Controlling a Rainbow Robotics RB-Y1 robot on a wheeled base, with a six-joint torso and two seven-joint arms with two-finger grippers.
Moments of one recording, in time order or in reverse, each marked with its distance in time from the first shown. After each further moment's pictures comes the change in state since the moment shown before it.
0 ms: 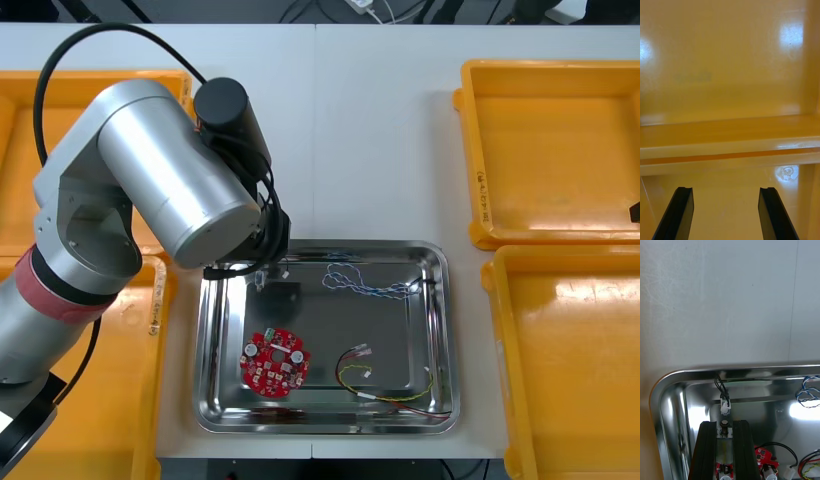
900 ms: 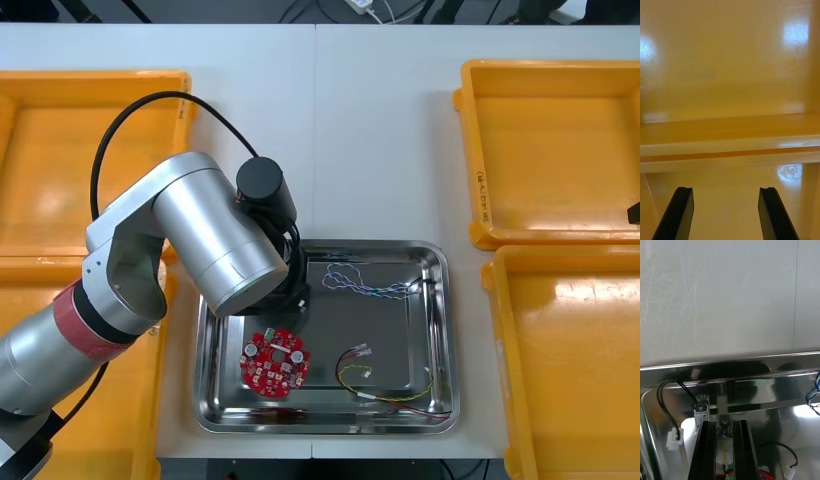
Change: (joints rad) right arm 0.002 0.000 -0.001 0.000 -0.016 0.002 -0.003; left arm 0.068 -0.005 -0.143 0.084 -0.077 -0.182 0.001
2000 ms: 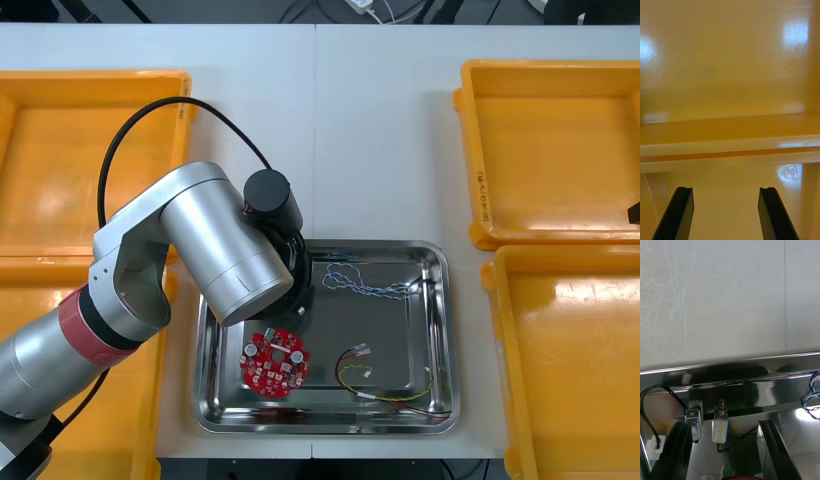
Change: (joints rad) right arm 0.000 0.000 -0.001 0.000 0.000 0.000 0.000; left arm 0.003 0.000 -0.030 0.001 -0.031 -0.035 0.002
